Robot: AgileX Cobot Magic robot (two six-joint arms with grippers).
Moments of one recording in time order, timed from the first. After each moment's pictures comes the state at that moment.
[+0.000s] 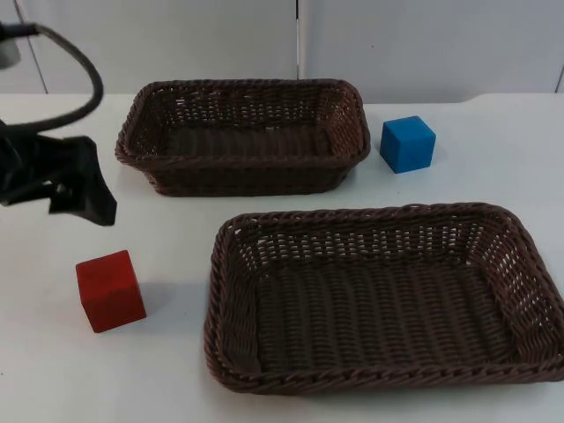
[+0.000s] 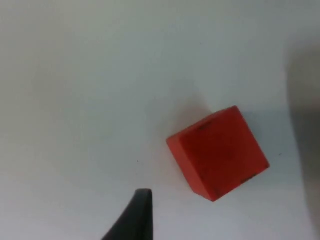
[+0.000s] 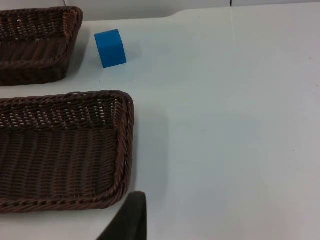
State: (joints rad) right arm 0.05 0.00 -0.51 0.03 1.08 0.03; left arm -0.13 1.48 -0.71 -0.37 0.42 0.18
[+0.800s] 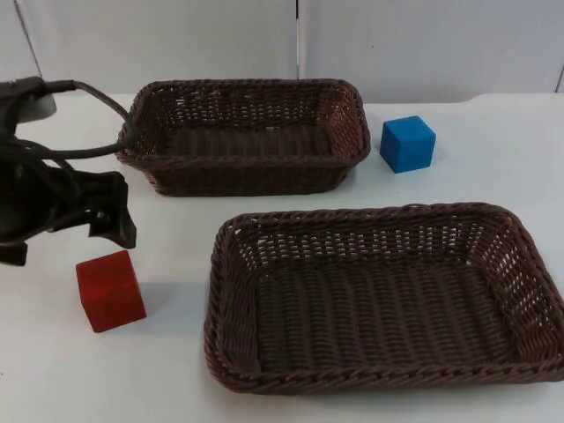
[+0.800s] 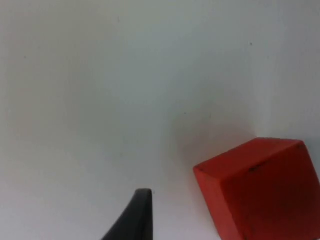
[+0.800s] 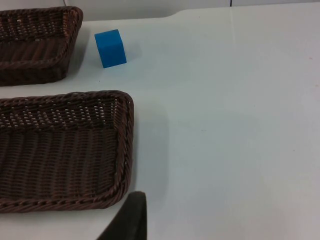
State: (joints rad) right arm 0.05 0.00 -0.51 0.03 1.08 0.03; left arm -0.14 1.73 -0.77 -0.41 0.29 0.16
